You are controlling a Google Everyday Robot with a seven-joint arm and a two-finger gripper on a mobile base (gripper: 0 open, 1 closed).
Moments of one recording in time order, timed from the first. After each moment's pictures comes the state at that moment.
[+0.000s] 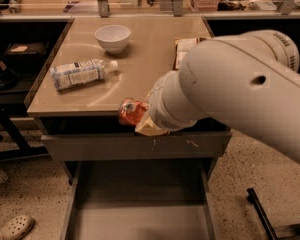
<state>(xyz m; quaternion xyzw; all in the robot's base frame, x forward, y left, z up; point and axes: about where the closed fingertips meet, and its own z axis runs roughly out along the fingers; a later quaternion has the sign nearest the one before) 0.466 -0.001 0.874 -0.61 0.72 -0.01 0.34</state>
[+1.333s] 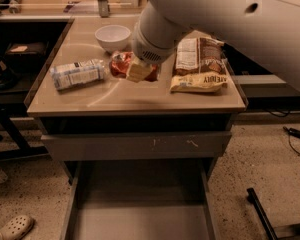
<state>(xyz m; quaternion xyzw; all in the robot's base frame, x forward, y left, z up) 0.578 0.020 0.936 -0.63 0.70 -0.05 0.32</state>
